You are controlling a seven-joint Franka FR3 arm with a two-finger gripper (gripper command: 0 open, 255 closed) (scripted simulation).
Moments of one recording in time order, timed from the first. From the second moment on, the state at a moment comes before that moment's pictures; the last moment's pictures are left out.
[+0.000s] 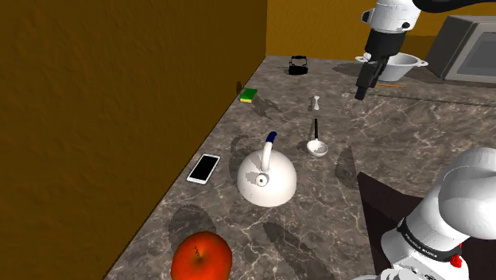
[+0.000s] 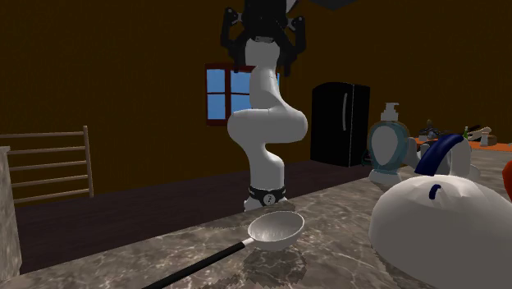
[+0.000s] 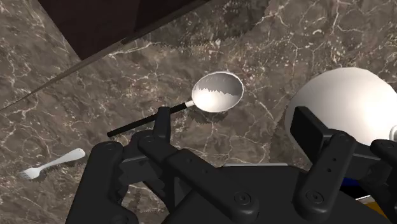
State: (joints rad) arm -0.01 -0.80 -0.07 -2.34 -0.10 1.56 -0.13
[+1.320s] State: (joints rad) arm -0.26 -0.40 0.02 -2.57 0.00 2.30 0.63
